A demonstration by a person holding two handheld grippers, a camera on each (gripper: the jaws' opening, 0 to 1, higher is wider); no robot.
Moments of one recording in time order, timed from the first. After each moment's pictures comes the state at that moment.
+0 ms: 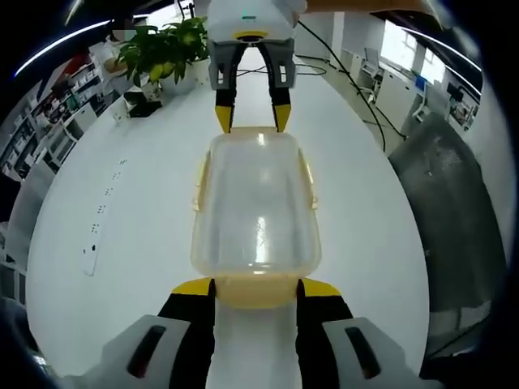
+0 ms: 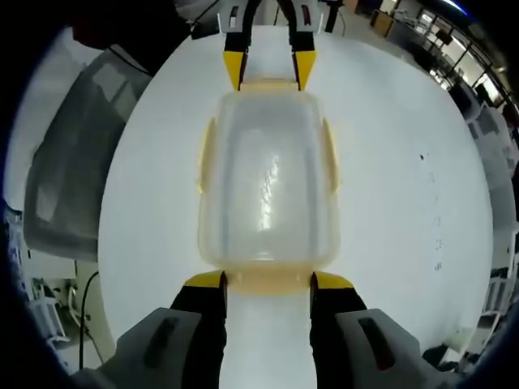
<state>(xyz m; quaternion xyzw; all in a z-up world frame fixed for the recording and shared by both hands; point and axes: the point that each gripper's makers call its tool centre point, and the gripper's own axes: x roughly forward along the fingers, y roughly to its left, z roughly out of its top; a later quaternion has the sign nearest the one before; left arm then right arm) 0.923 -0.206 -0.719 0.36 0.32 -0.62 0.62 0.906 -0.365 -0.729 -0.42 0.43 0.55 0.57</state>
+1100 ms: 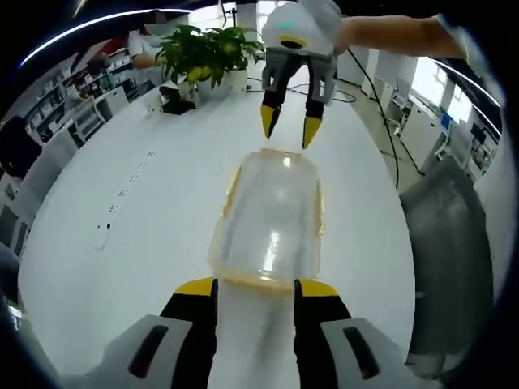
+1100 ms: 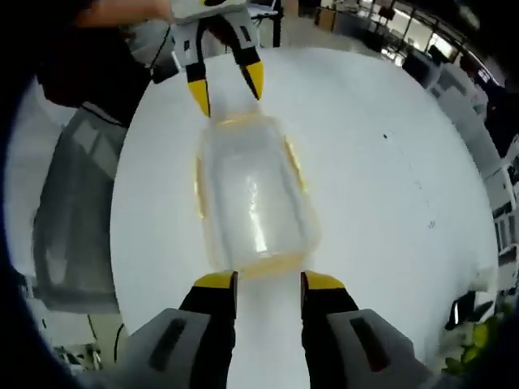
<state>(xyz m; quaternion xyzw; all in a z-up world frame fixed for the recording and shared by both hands) 0.923 -0.206 -0.687 0.26 0.35 -0.56 0.71 0.909 -0.366 -0.698 -0.29 0.45 0.48 0.70</state>
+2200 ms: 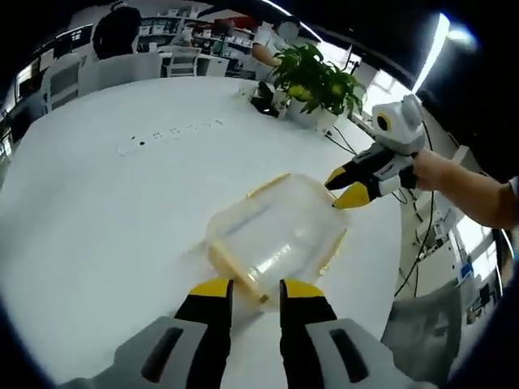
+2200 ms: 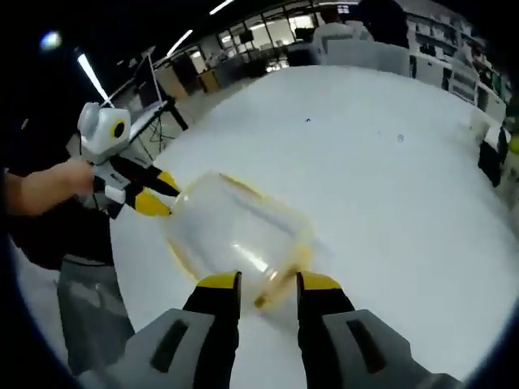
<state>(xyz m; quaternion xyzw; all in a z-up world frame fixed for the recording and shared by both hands) 0.908 -0.200 -0.712 0.01 0.43 -0.41 0.80 0.914 -0.363 -0.721 0.04 0.46 0.33 0.82</state>
